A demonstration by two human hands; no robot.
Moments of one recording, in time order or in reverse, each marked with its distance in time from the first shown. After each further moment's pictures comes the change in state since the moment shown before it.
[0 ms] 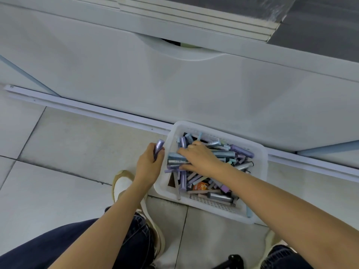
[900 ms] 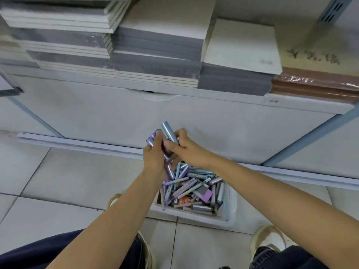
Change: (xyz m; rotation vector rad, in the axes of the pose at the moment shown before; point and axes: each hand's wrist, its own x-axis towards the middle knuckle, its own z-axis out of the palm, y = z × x) left_hand -0.046 0.158 -0.001 -1.016 0.067 -0.156; right_hand -0.068 -0.056 -0.148 1.172 0.199 0.152
